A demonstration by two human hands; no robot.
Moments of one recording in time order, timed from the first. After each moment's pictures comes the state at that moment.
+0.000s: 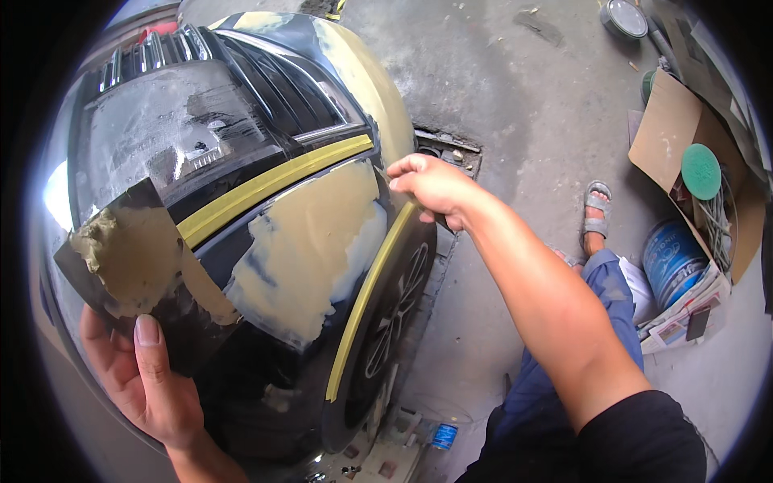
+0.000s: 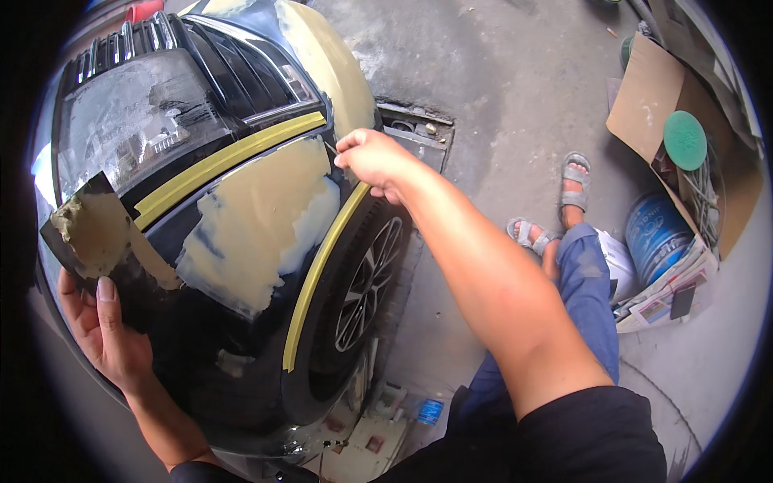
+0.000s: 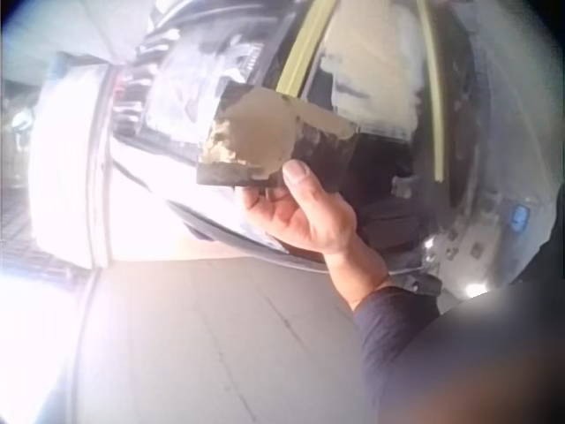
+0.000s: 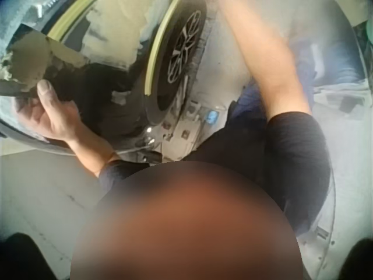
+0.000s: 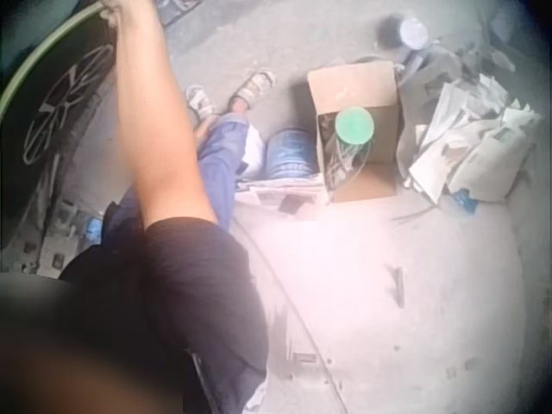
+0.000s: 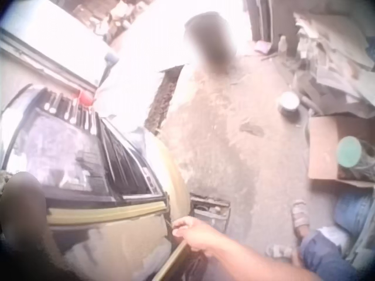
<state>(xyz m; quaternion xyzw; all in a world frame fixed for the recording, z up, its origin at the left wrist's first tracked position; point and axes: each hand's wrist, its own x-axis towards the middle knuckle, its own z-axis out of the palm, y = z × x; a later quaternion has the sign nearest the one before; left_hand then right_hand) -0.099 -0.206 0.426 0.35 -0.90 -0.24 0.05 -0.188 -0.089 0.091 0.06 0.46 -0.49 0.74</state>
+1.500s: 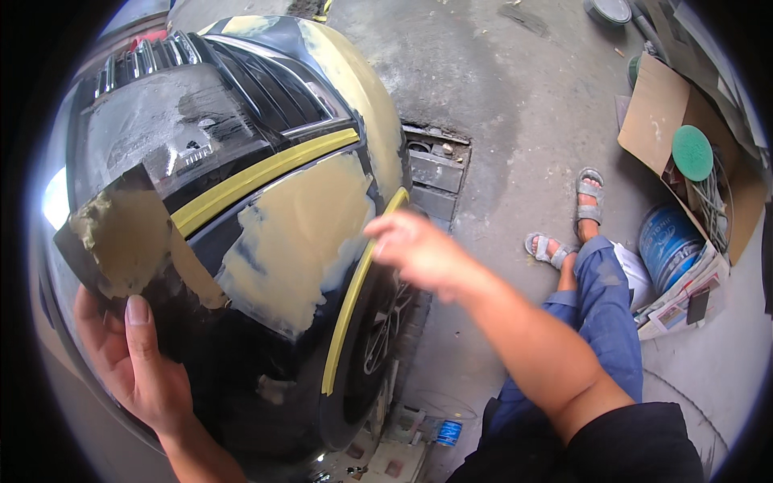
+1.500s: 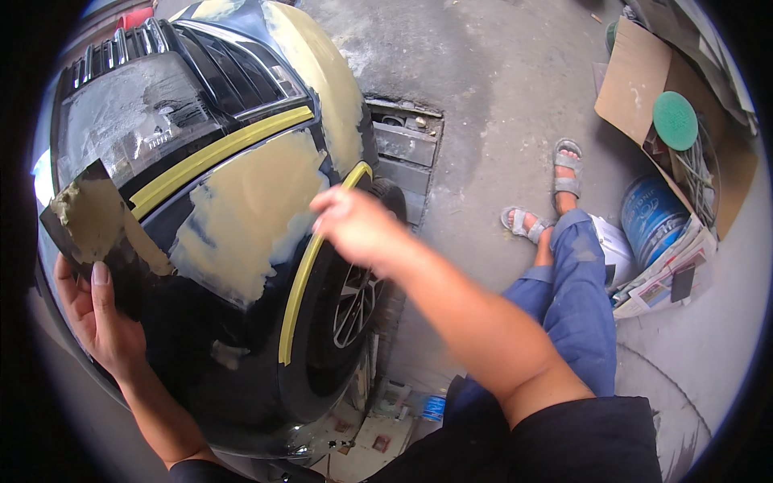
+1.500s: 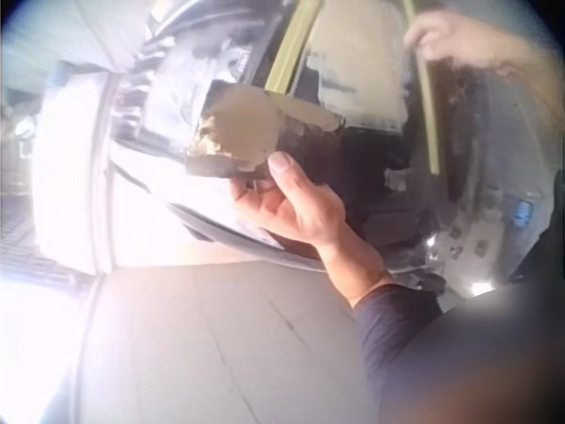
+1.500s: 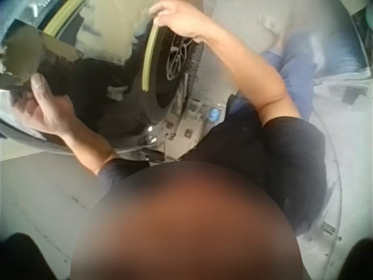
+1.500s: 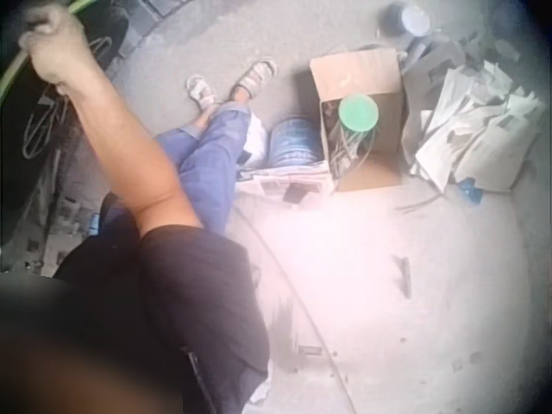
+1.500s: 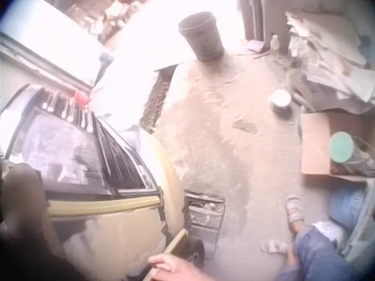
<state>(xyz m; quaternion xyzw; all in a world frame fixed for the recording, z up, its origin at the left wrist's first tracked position) -0.092 -0.219 0.428 0.32 -0.91 -0.26 0.03 -0.126 -0.041 0.155 0.04 0.40 -0.57 0.72</state>
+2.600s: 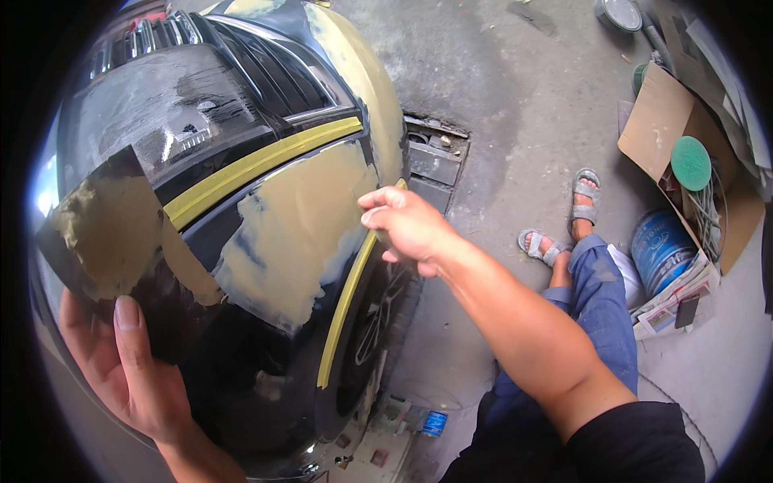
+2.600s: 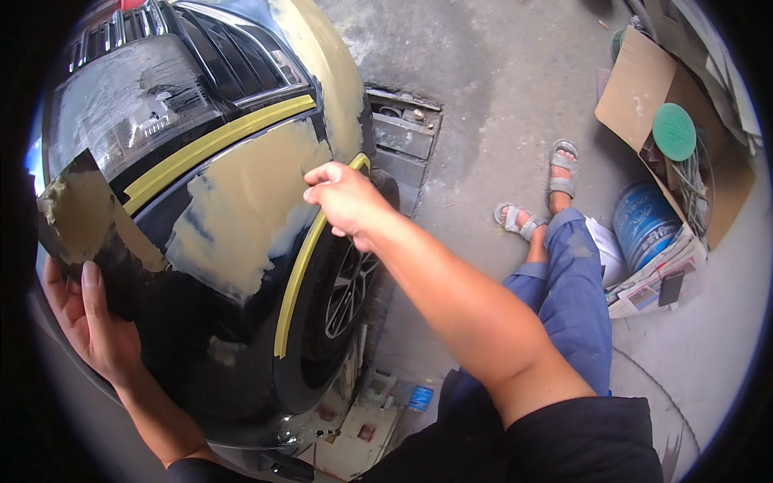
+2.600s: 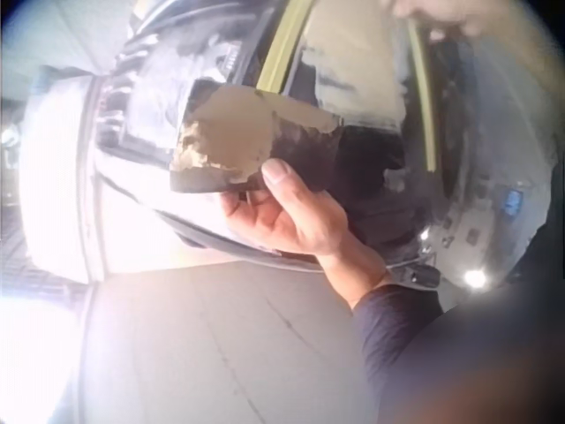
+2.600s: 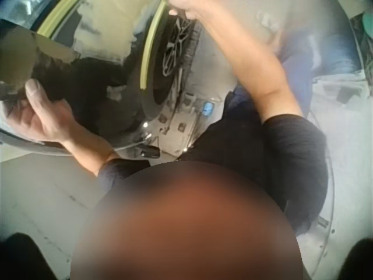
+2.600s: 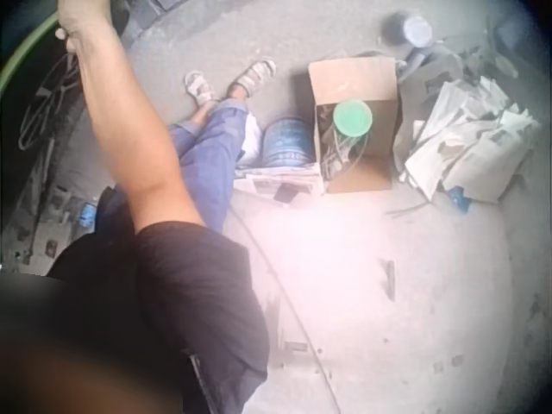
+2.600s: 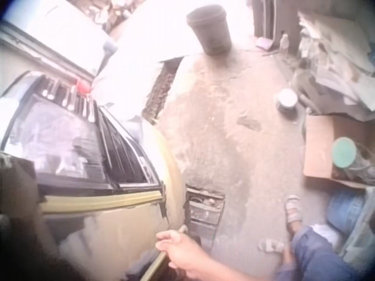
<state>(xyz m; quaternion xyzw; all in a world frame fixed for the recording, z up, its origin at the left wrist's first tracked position) -0.100 -0.211 0.427 0.33 -0.91 -0.24 0.06 -0.141 -0.072 0.149 0.14 0.36 -0.52 0.76</state>
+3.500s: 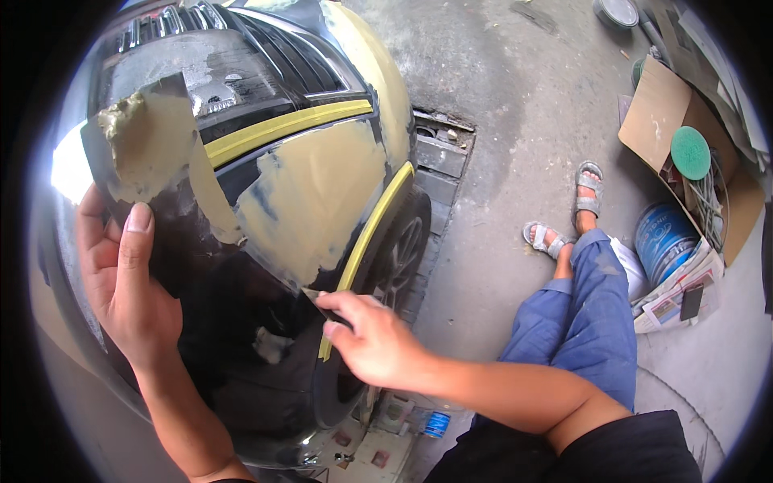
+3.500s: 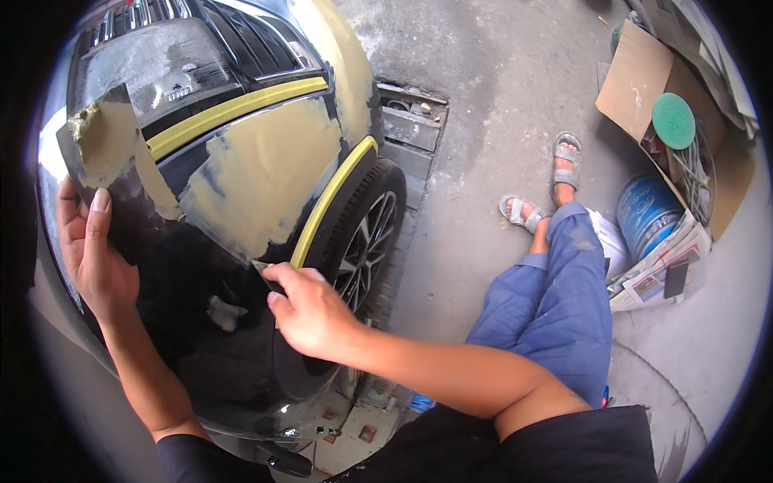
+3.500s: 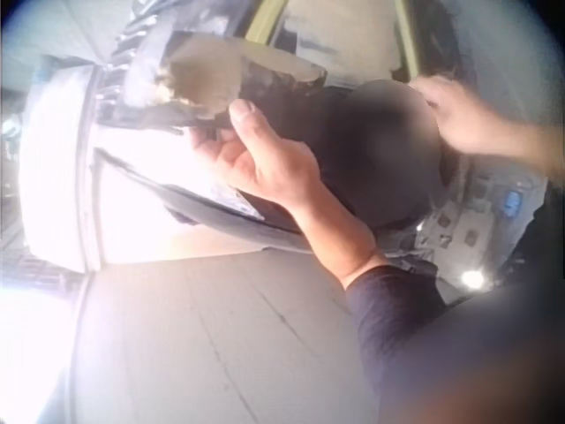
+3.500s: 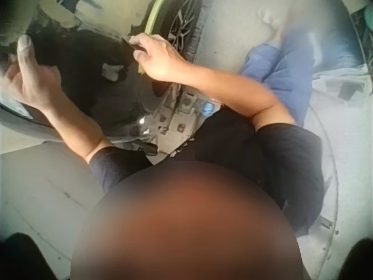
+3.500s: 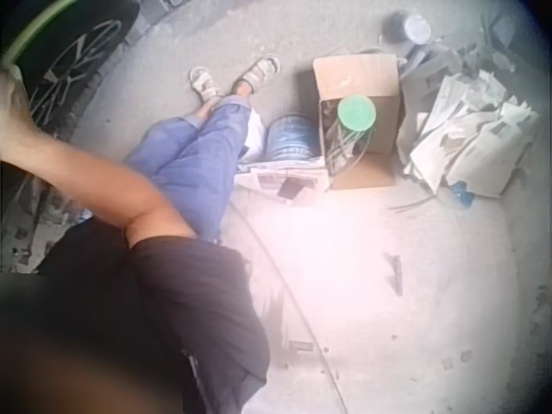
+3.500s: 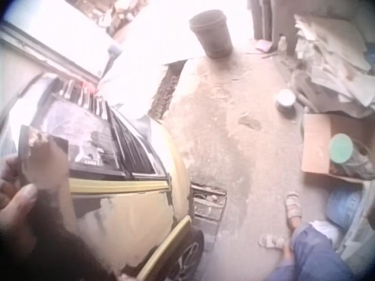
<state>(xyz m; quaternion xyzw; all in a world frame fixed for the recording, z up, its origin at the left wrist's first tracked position) -0.108 -0.228 0.424 0.32 -0.88 -0.35 0.02 -0.039 -0.023 0.282 -0.04 0.46 -0.64 0.61</state>
